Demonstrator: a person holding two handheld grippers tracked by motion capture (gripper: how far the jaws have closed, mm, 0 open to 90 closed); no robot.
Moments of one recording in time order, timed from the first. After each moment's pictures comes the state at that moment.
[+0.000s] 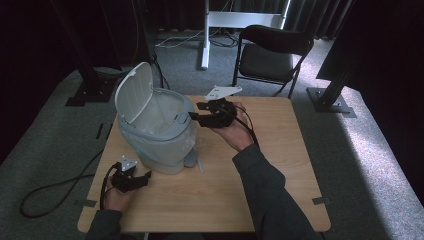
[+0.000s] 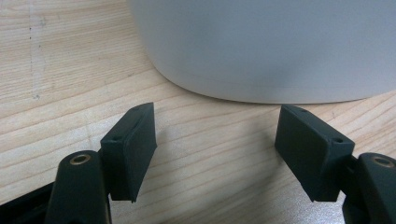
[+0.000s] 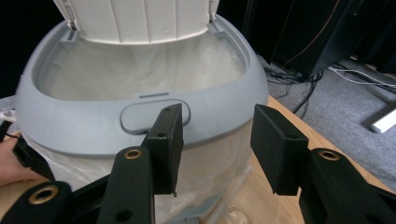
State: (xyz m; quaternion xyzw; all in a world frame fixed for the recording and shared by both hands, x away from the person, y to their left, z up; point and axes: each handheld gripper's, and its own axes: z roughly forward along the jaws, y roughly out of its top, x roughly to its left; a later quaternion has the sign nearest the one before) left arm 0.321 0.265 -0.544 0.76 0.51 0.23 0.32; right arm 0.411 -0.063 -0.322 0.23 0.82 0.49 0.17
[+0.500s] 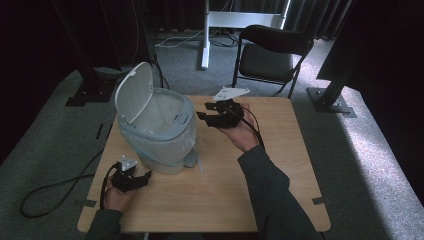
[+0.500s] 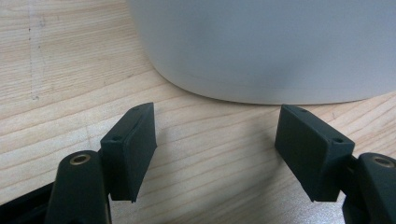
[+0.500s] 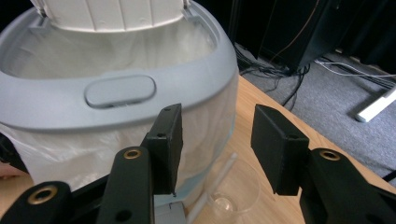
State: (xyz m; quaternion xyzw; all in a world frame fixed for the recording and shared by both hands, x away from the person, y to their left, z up) left arm 0.322 0.265 -0.544 0.76 0.51 0.23 0.33; right arm 0.416 -0.082 -0.331 0.26 0.82 0.49 0.18
